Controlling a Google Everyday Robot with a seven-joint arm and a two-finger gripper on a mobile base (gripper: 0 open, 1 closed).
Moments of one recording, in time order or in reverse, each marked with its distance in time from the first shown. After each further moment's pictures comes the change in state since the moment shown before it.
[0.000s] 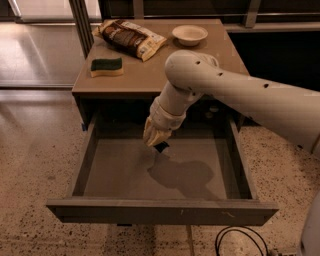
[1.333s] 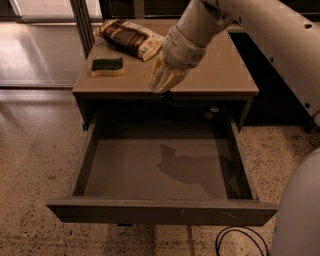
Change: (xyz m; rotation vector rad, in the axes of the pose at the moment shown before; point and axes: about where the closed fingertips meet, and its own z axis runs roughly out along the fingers) arm -0.023 -0.049 -0.167 0.068 -0.074 -0.130
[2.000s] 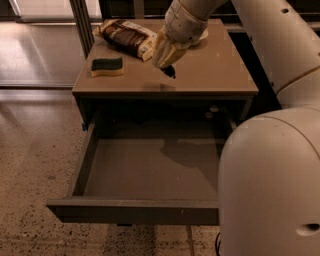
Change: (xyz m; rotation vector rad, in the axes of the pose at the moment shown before) arm 0.030 -0.056 -0.036 0.050 0.046 0.001
